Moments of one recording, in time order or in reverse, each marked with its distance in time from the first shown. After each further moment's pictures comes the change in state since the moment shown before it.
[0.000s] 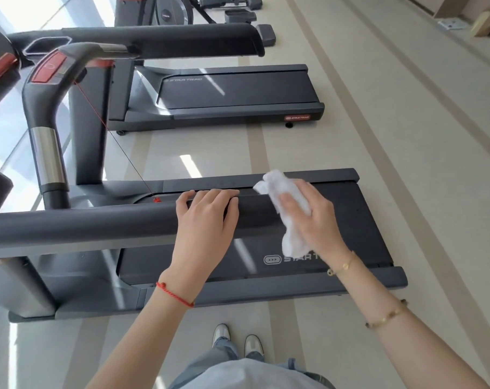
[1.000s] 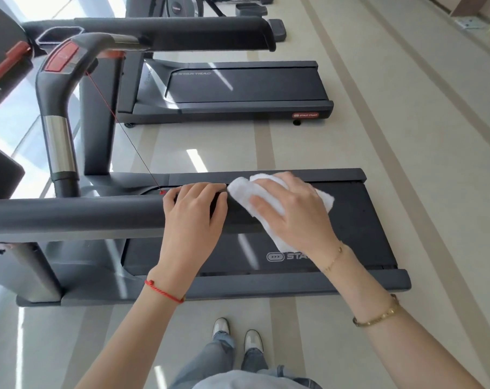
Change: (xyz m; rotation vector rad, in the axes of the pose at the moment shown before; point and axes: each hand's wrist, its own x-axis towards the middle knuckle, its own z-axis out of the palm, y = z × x) left_hand -0.007 -0.025 -0.007 -0.005 0.075 -0.043; right_hand 0.004 -0.037 0.024 -0.565 -0.038 -0.297
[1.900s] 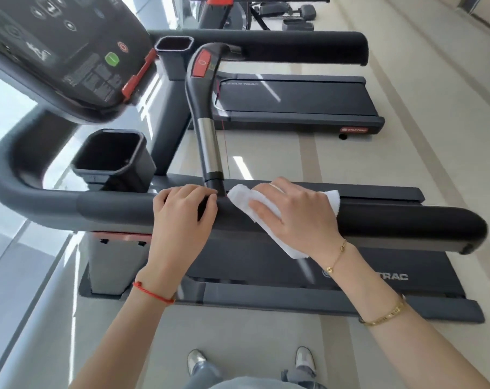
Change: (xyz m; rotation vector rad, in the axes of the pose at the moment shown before) left_hand -0.009 -0.249 -0.126 0.054 0.092 -0.065; right_hand 0.077 -0.215 0.130 -0.215 -0.061 -0.201
